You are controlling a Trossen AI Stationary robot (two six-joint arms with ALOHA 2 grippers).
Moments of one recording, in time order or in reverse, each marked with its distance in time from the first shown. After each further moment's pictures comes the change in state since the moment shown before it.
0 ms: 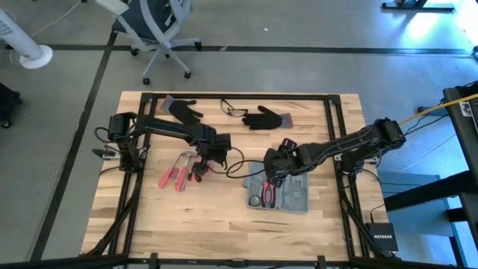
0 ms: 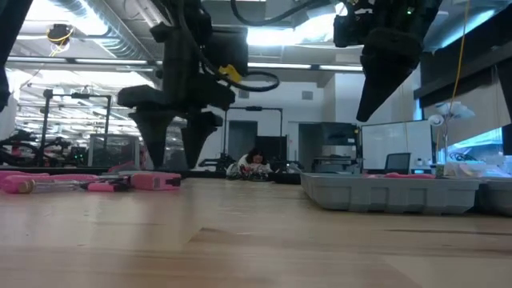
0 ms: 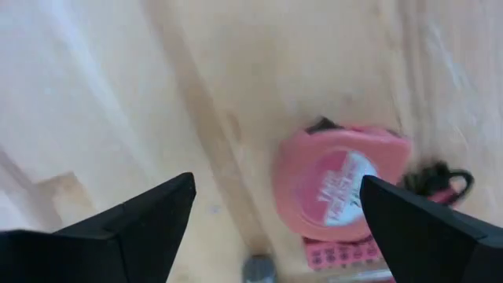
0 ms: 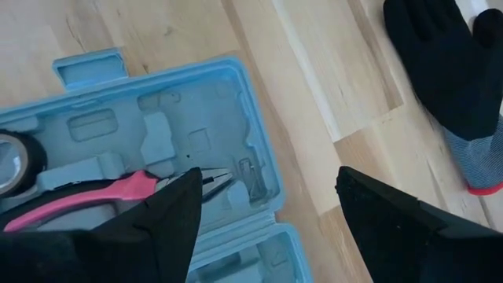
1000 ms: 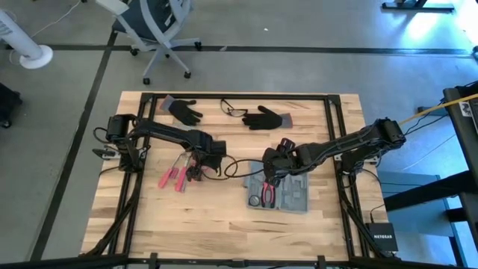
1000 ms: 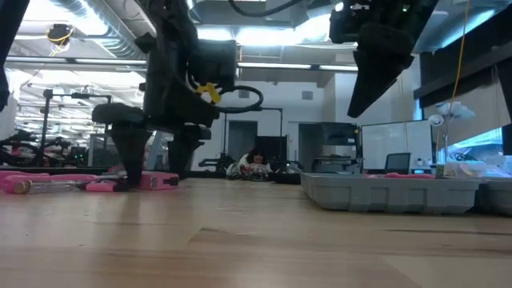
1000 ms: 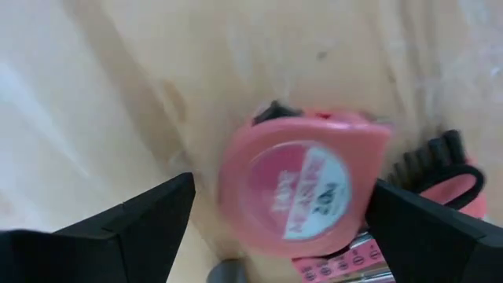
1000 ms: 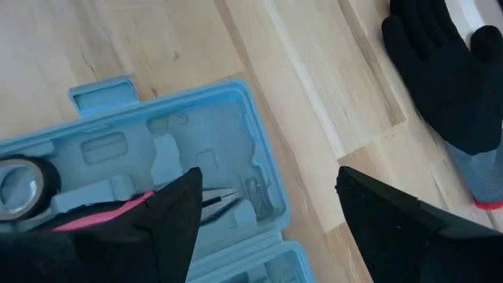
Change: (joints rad) left arm -0.010 -0.012 -0.123 0.079 -0.005 0.028; right arm 0.000 0.000 0.000 0.048 0.019 0.006
